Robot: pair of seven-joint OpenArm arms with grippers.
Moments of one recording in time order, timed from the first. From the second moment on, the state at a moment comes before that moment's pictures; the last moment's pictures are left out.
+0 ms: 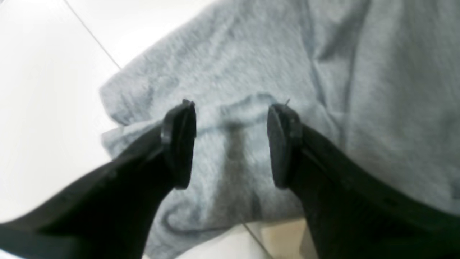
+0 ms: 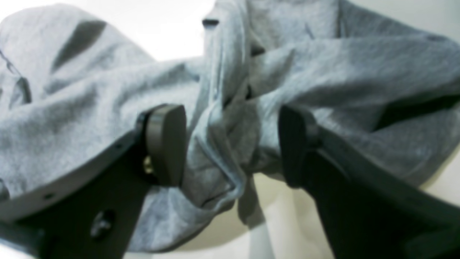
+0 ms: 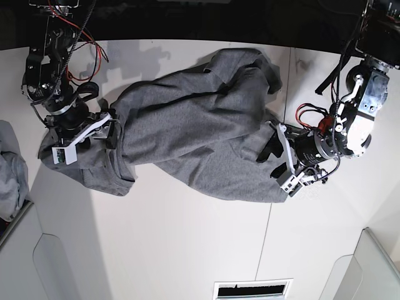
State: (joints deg) left arm -6.7 -27.6 16.2 81.5 -19.6 -26.3 28.8; right arm -7.0 5.9 11.0 89.6 18.1 17.8 -37.6
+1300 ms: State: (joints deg) left arm -16.3 -23.4 16.1 52.9 -16.1 -26.2 18.3; right arm -23.8 7.0 38.0 98.3 35.3 26.0 -48.2
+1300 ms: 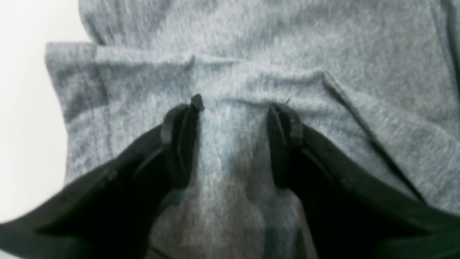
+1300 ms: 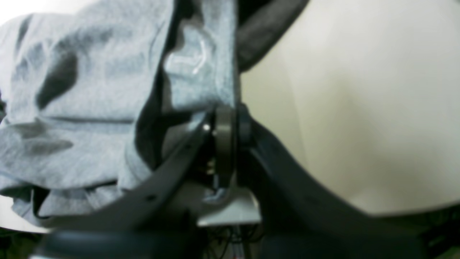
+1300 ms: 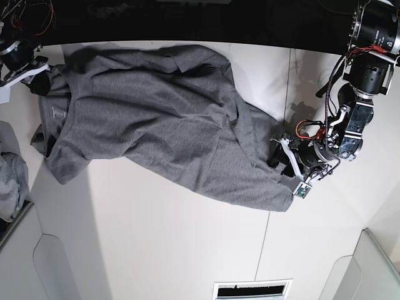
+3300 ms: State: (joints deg) left arm -1.4 -27.7 -8.1 61.8 -35.2 -37.5 33.3; right arm -30.4 16.3 35.1 92.1 37.8 27.7 -49.2
